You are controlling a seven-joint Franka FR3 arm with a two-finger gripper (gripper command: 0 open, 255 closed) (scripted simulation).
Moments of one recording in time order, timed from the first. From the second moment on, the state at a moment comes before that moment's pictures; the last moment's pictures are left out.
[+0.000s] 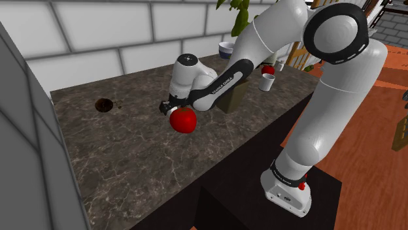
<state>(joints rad) -0.12 0.13 0.35 -2.34 -0.49 2.73 0.92</state>
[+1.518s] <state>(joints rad) -0.13 0.08 0.37 -2.33 -0.42 2.69 0.86</state>
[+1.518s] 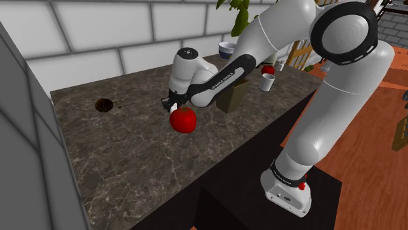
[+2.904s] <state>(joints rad) -0.12 -0.10 0.38 -2.23 -0.18 2.44 0.66</state>
